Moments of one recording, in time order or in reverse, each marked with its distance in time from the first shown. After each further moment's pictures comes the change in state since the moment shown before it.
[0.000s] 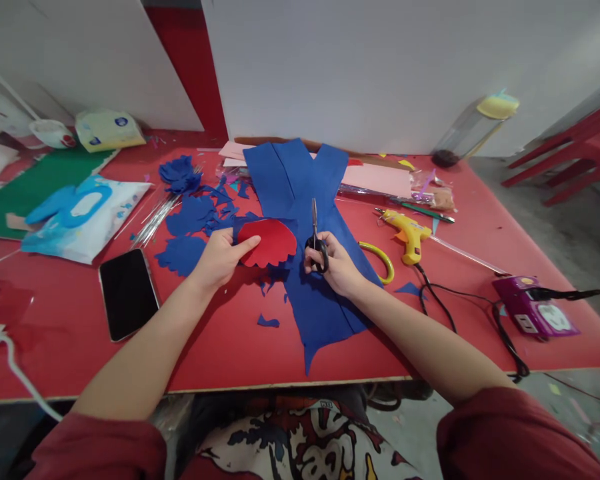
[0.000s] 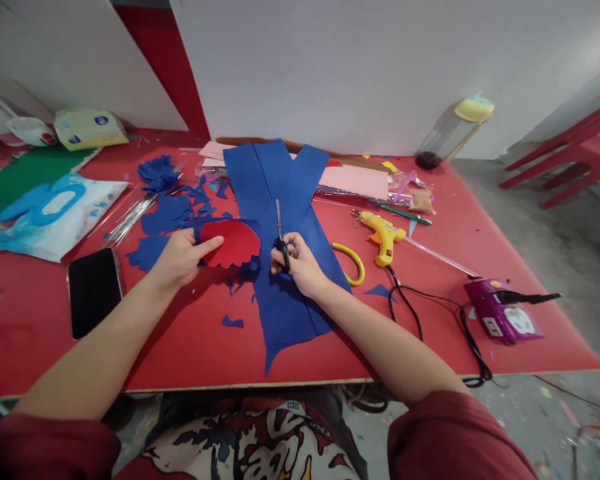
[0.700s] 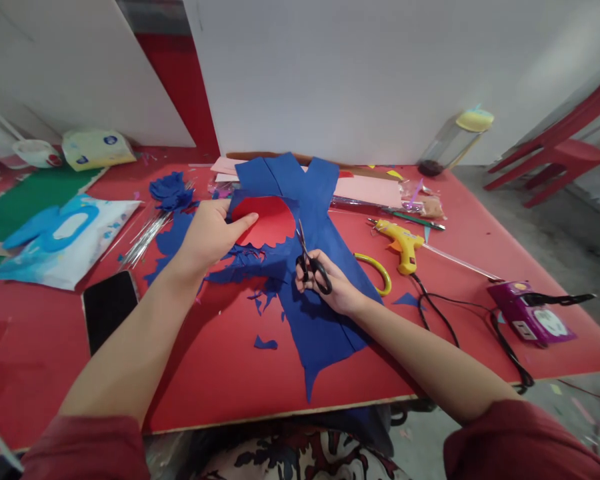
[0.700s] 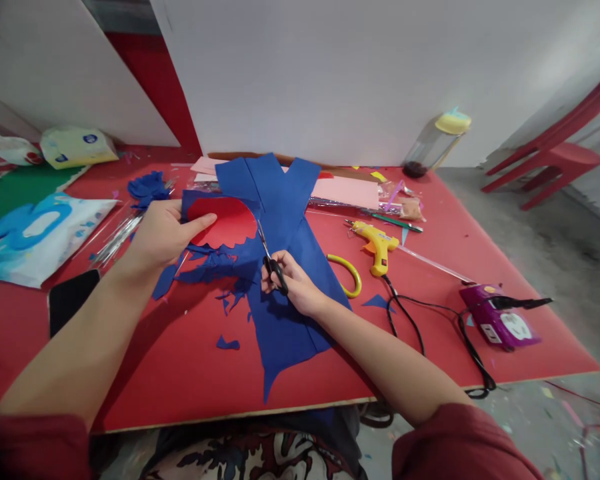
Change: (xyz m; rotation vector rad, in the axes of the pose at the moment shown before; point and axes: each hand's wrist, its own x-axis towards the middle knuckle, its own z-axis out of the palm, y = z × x) left_hand 0.029 0.062 0.014 0.668 0.041 0.366; right_hand -0.005 -0.001 -0.001 0.112 -0.196 -0.008
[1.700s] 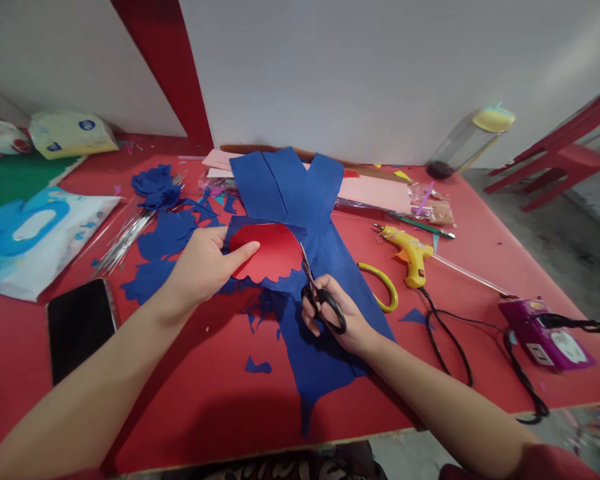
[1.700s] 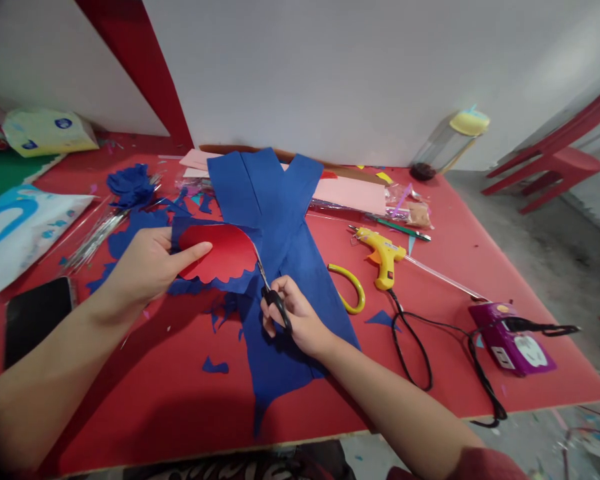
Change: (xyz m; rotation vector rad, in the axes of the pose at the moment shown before) left_hand -0.017 0.001 0.005 0.041 -0.142 -0.184; right_hand -0.024 0.005 0.007 0.022 -0.009 0.010
